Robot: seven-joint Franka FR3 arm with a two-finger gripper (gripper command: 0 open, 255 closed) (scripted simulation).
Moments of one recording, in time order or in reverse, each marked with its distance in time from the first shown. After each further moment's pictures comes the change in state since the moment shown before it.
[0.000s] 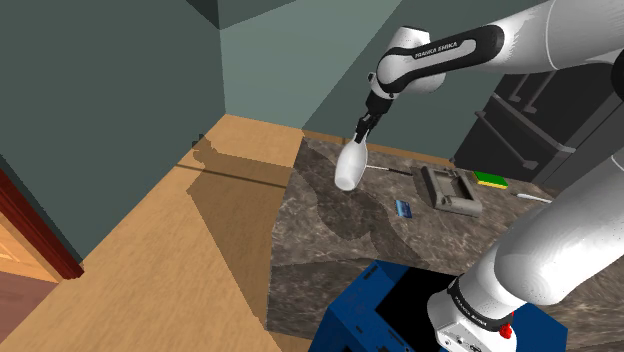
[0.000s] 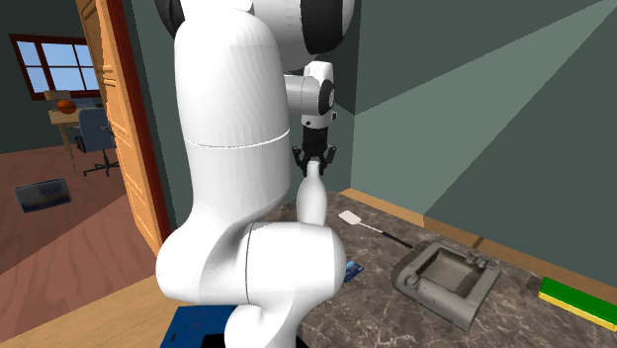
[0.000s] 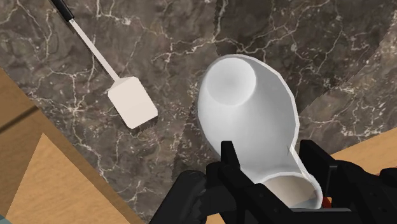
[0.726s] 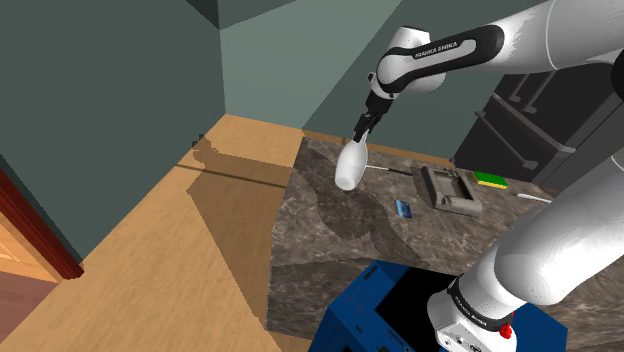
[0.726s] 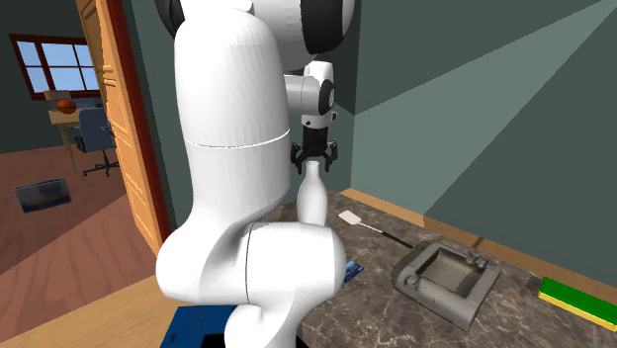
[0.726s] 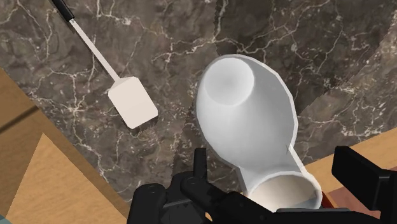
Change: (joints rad) arm 0.000 0.000 0.000 0.000 0.000 0.000 0.000
